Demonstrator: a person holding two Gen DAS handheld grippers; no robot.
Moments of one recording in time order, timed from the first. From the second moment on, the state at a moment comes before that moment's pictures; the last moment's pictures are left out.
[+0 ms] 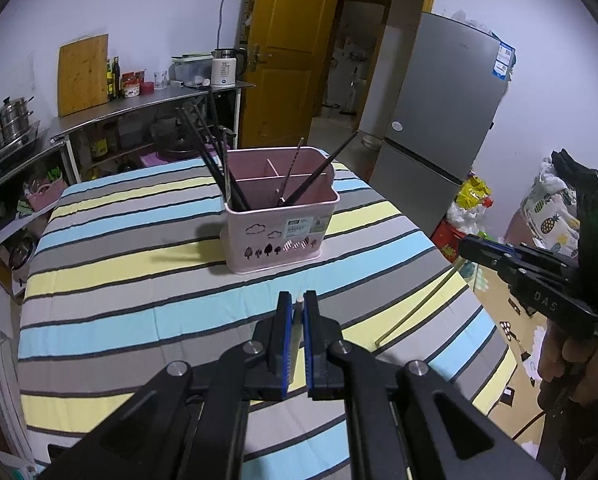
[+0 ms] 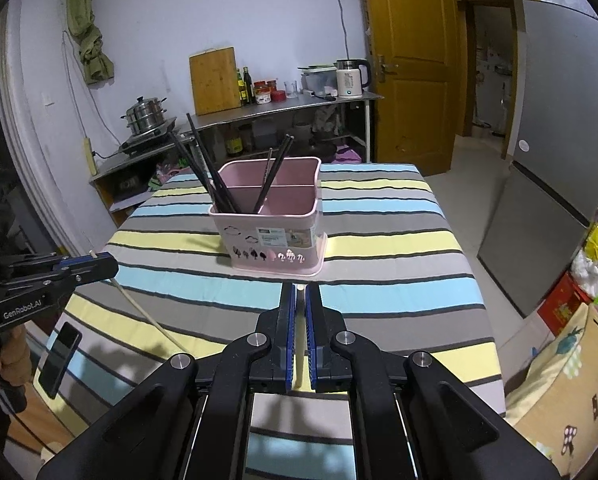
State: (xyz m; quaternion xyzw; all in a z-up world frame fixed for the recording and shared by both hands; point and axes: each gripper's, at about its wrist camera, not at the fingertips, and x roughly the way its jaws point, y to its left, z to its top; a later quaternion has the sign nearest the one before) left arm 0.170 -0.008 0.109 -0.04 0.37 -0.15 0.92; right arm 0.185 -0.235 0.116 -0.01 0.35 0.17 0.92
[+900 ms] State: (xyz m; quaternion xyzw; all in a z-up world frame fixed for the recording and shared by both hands) left arm 0.218 0.019 0.175 -0.08 0.30 -0.14 0.94; right arm 0.213 -0.193 0.168 0.03 0.26 0.21 0.94
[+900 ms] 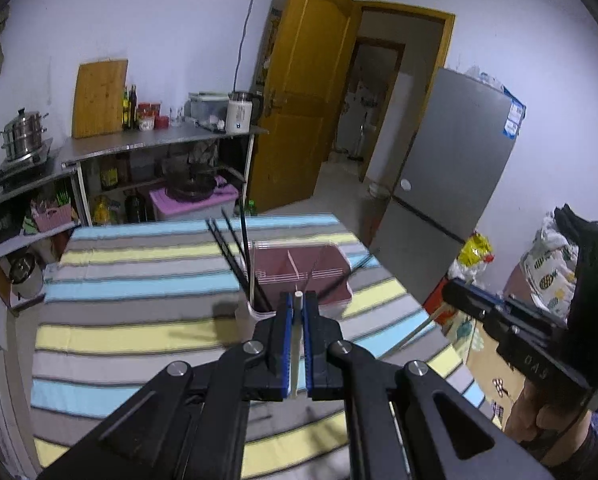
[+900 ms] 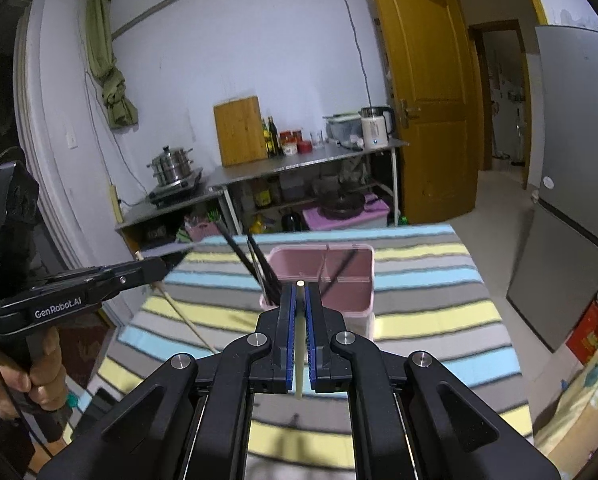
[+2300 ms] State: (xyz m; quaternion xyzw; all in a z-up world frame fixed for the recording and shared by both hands) left arm 0.308 0.042 0.130 -0.17 0.29 -0.12 0.94; right arm 0.309 -0.155 0.139 0.04 0.25 0.20 0.95
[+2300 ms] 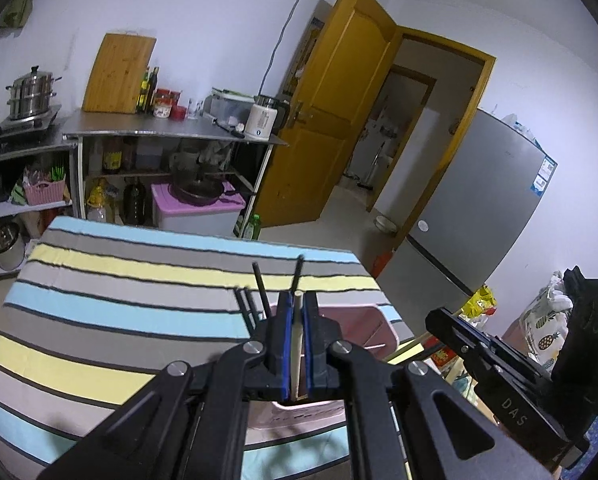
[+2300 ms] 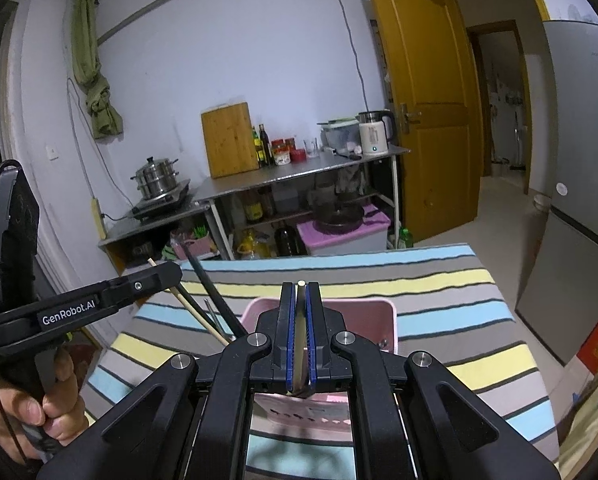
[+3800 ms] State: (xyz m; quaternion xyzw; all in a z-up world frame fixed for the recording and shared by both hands) left arm 0.214 0.025 0.118 -0.12 0.28 -0.11 0.95; right arm 0.225 -0.171 0.127 0.03 0.26 0.20 0.94
